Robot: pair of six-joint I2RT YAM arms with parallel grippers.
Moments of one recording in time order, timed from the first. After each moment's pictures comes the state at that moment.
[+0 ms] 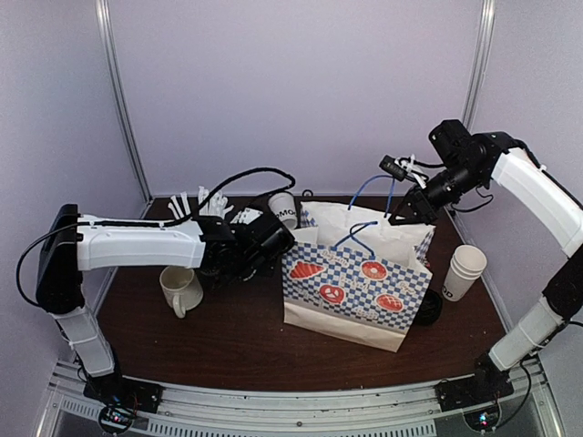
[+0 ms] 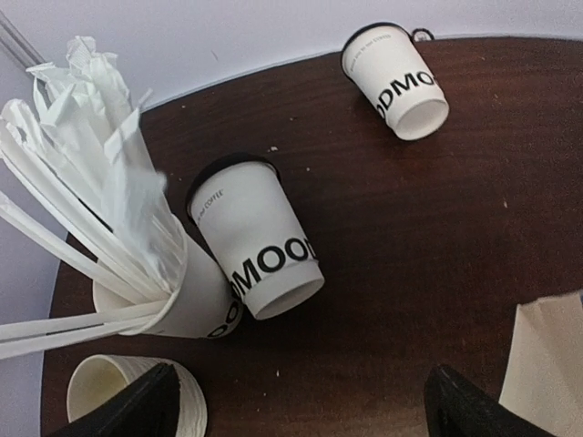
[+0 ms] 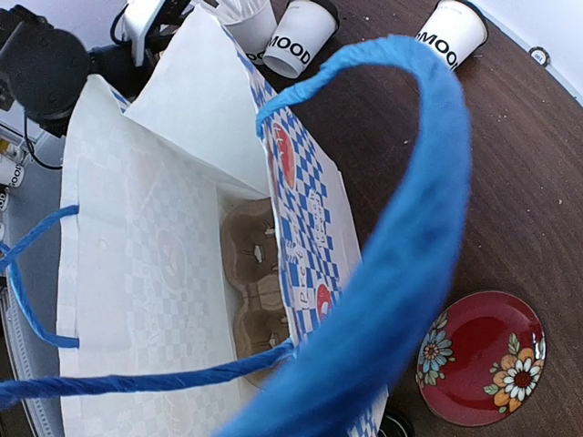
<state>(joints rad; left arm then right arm) -1.04 1.76 1.34 -0.65 -0.84 -0.65 0.35 1.51 1.64 -1.21 -0.59 -0.43</state>
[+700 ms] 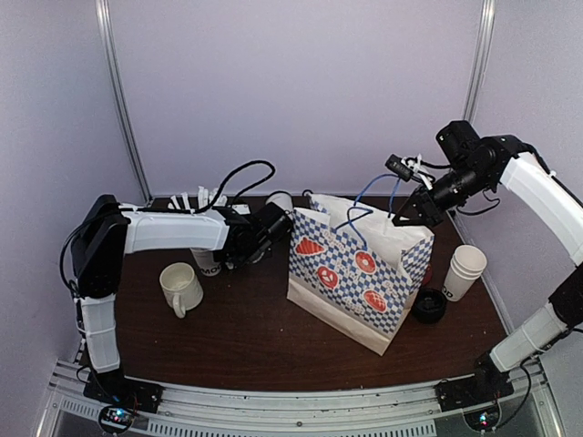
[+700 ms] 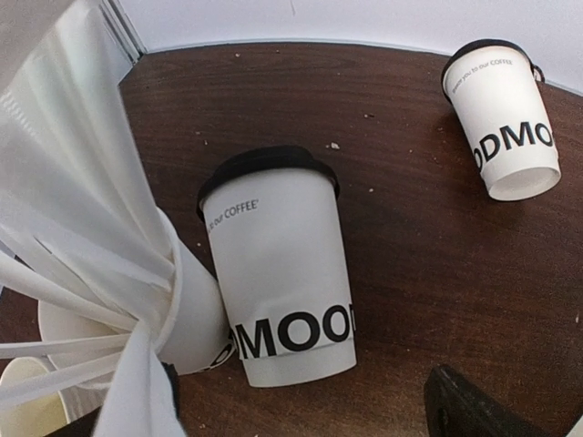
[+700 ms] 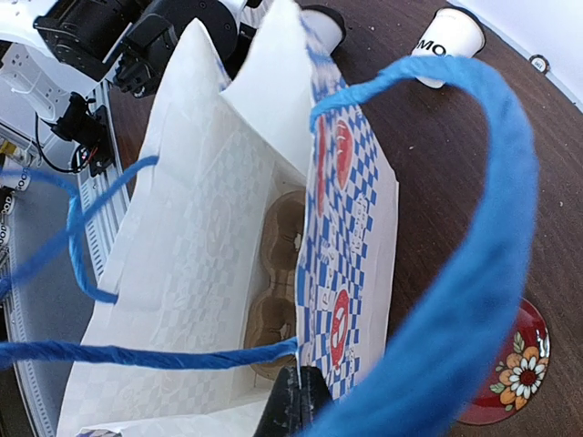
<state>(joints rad) -0.88 1.99 1.49 -0.65 -0.84 -0.92 0.34 1.46 1.60 -1.20 -0.62 -0.42</state>
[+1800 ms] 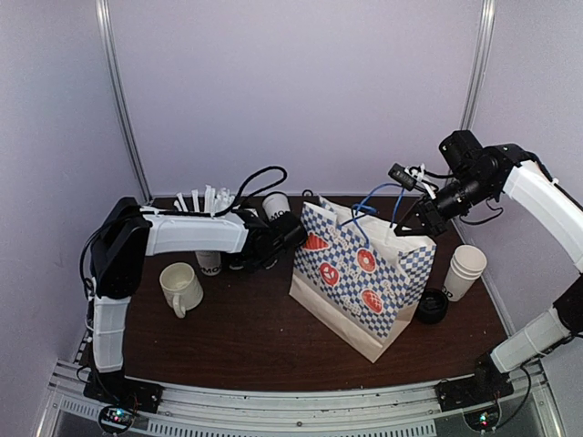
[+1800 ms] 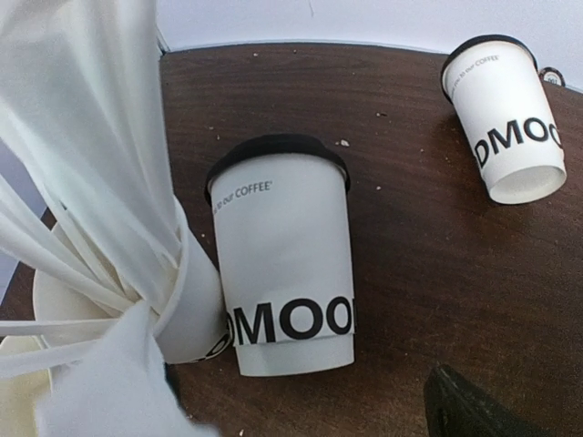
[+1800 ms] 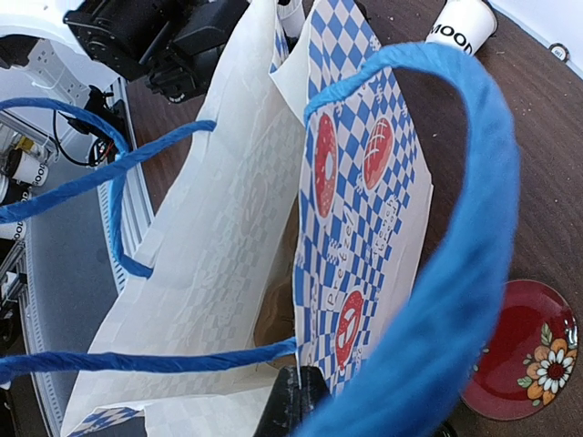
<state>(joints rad) -0.91 2.11 1.62 -0.80 -0.92 -1.06 0.33 1.40 1.51 -1.19 -0.67 -0.42</state>
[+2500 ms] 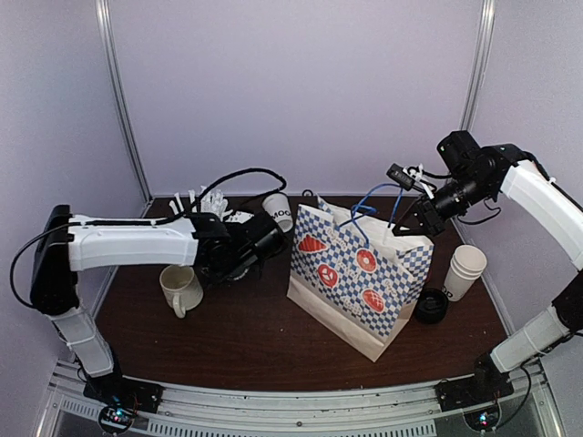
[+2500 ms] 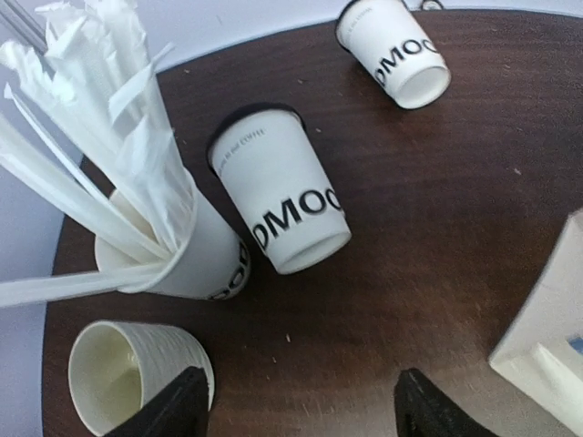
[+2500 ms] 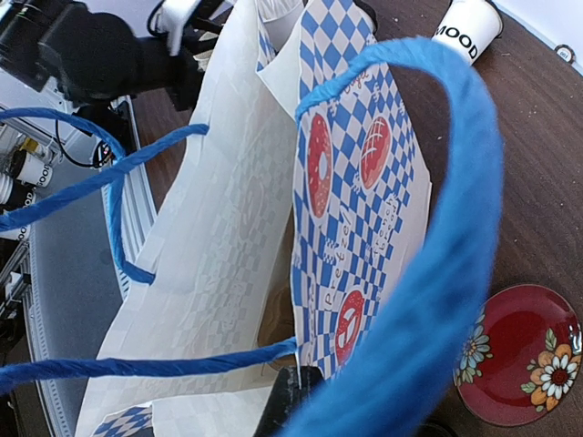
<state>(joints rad) -1.03 1.77 1.36 -0.76 -0.81 -0.77 0.33 1.41 1.51 -1.18 -0.69 -0.42</state>
